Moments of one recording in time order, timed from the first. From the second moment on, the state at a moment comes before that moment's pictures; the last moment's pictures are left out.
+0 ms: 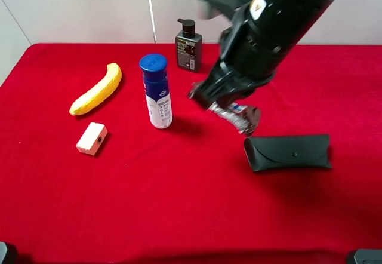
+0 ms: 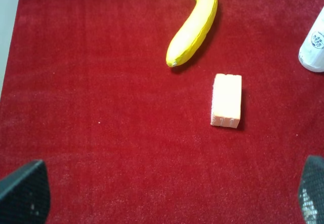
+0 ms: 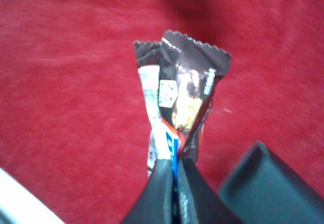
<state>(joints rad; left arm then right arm) -0.08 0.00 -0.48 -0.02 1.06 0.03 0.88 1.54 -1.14 0.09 0.93 0.00</state>
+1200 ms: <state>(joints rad) -0.08 0.00 -0.48 -0.02 1.06 0.03 1.10 2.03 -1.49 0.19 0.82 -0.21</state>
